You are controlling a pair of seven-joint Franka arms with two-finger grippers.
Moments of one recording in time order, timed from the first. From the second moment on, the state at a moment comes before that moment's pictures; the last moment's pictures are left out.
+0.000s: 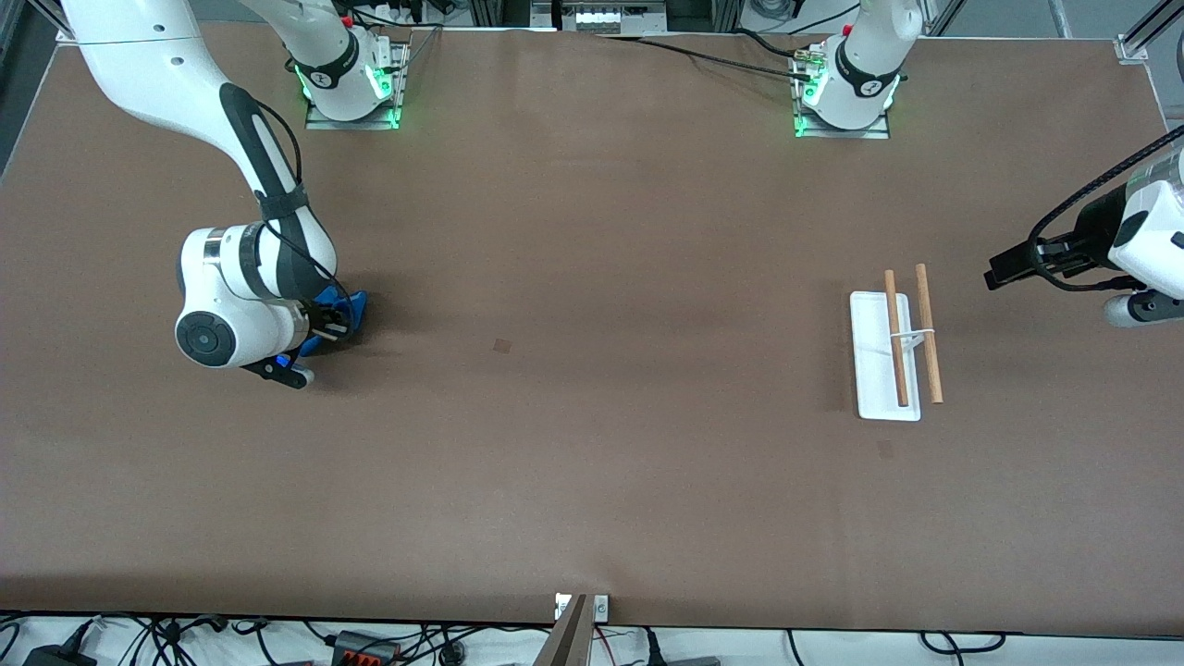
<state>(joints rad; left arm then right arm) 0.07 0.16 -0.09 -1.47 -0.02 1.56 -0.20 0.17 0.54 -0.06 -1.85 0.04 1.95 0.42</state>
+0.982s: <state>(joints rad) 0.06 0.18 -0.10 -1.47 -0.06 1.52 -0.20 0.45 0.50 0.00 -1.39 0.19 1.65 0.22</state>
